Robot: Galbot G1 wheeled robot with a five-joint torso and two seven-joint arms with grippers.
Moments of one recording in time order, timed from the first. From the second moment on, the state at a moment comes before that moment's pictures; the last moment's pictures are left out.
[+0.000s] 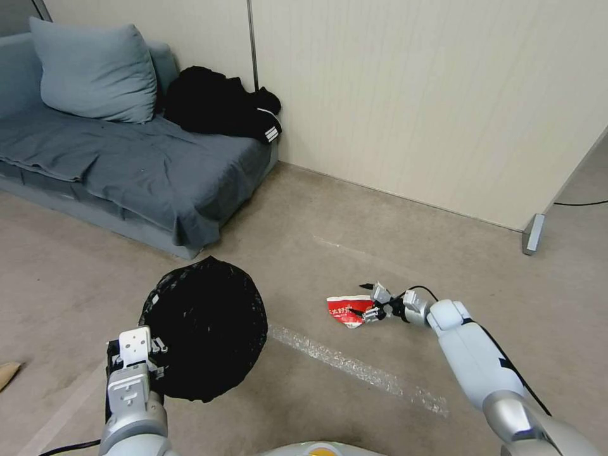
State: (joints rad) left arm 1.86 -1.59 -0.58 -2.43 0.07 0.54 -0.39; right arm -0.70 1.32 0.38 0.68 -0.32 0.41 -0.85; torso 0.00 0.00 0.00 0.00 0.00
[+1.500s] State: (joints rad) left arm 1.83 -1.56 -0.56 -2.42 0.04 0.53 -0.39; right arm -1.00 1.29 0.37 1.31 0.12 0.35 -0.73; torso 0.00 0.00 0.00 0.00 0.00
